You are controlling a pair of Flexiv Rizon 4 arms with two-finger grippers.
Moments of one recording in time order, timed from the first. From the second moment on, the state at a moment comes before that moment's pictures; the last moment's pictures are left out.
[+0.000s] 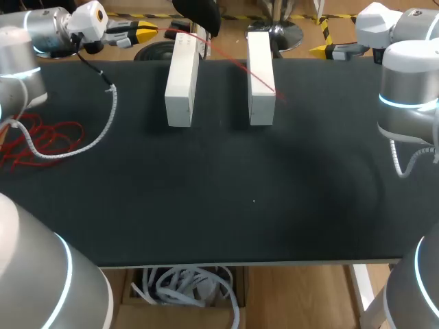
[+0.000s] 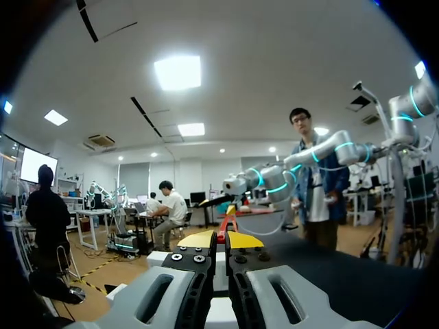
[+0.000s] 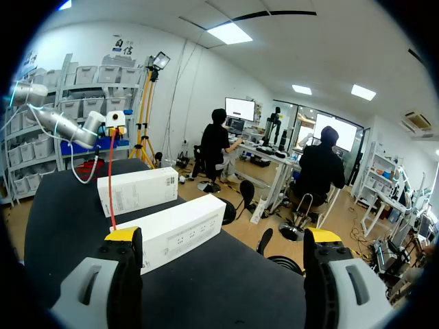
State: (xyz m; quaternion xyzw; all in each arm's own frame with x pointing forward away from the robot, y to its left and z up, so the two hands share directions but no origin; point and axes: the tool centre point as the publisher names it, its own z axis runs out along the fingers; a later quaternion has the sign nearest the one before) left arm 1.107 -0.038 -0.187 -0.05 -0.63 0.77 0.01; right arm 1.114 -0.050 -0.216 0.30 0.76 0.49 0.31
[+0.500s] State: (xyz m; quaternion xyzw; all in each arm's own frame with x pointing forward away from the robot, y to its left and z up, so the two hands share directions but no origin) left arm 1.094 -0.052 -0.164 -0.05 -0.61 0.79 0.00; right arm 1.114 -0.050 -0.216 0.30 0.76 0.49 0.31
